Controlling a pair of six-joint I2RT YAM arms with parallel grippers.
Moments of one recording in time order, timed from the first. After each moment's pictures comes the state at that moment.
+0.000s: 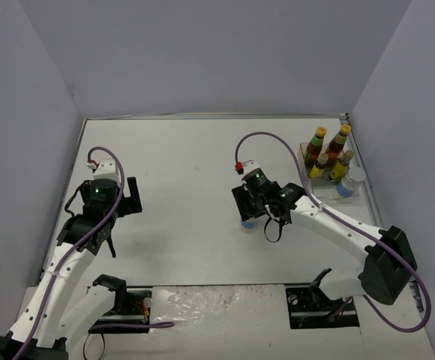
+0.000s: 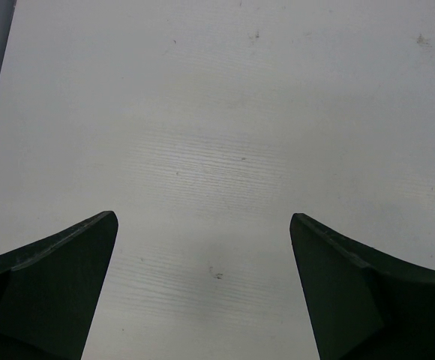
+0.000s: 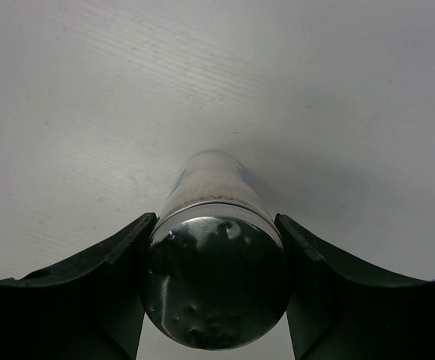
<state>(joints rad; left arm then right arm) -0.26 0.77 0.81 -0.68 -0.33 -0.26 0.75 1.35 0.97 -0.57 0.19 0.26</state>
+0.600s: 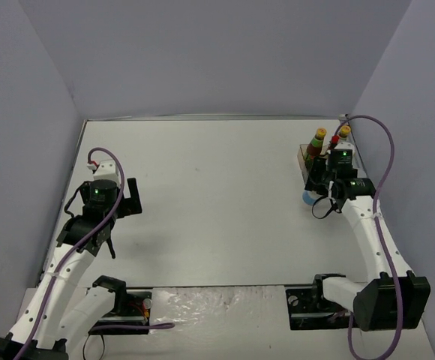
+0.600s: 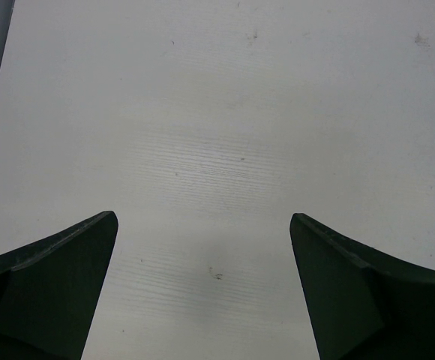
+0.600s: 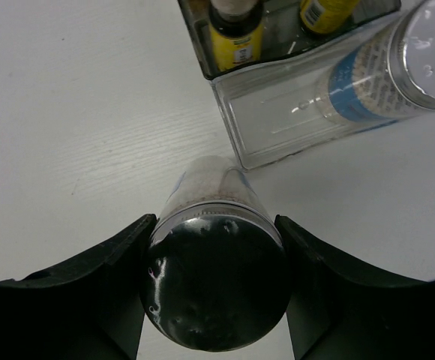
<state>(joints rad) -0.25 0.78 0.81 -0.67 -0.32 -0.25 0.01 1.14 0.97 -0.65 0.15 0.25</state>
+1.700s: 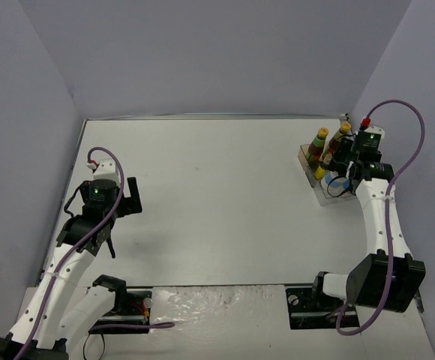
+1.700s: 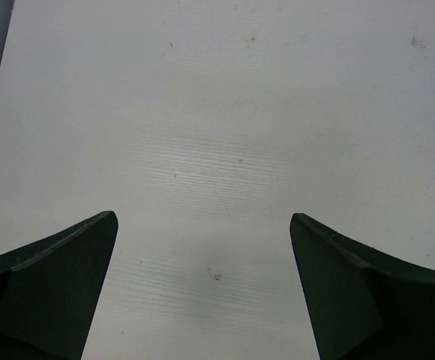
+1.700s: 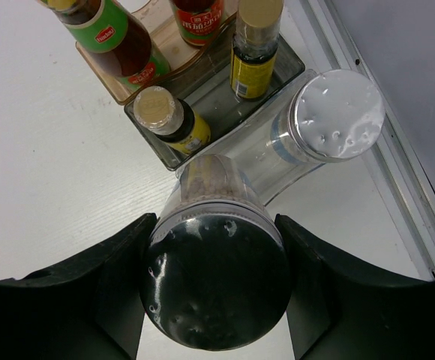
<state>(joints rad) -0.25 0.77 0.81 -0.67 -0.31 -0.25 -0.18 1.26 1.14 -0.60 0.14 0.23</state>
